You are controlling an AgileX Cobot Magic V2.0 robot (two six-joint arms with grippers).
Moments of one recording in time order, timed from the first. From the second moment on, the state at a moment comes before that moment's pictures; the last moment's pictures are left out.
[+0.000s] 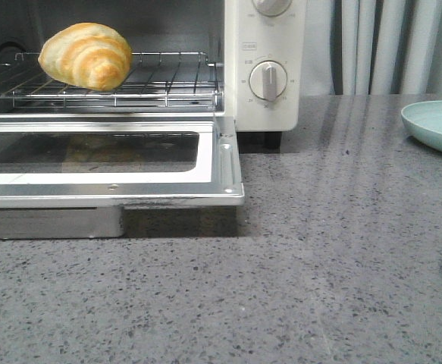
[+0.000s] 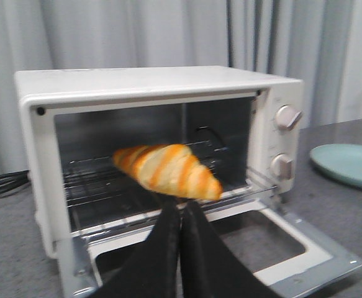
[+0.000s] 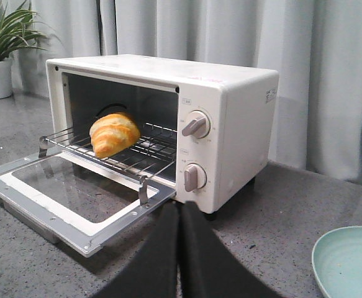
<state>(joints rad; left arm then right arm) -0.39 0.06 -0.33 -0.06 0.34 0.16 0.81 0.00 -0.39 -0.53 0.46 0.41</state>
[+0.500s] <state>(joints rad) -0.08 0.00 0.00 -0.06 0.24 0.16 0.81 0.00 -0.39 -0.53 0.46 0.41</state>
